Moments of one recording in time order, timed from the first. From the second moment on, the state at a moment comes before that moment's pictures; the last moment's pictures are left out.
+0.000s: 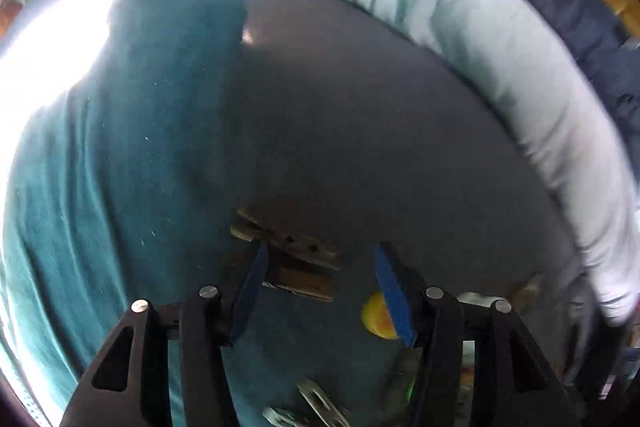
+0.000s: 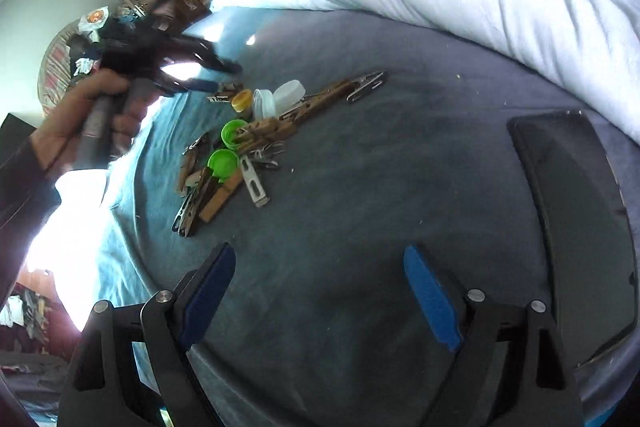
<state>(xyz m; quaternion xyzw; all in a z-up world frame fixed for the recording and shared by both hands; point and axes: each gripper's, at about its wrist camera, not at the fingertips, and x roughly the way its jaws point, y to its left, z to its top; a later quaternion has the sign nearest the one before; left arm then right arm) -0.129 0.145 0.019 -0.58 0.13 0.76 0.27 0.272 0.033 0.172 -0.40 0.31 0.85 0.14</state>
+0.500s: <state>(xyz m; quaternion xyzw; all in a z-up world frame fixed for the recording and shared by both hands) -0.091 0.014 0.036 -0.56 0.13 0.80 0.18 0.270 0.038 0.165 -0.37 0.31 0.86 0.15</state>
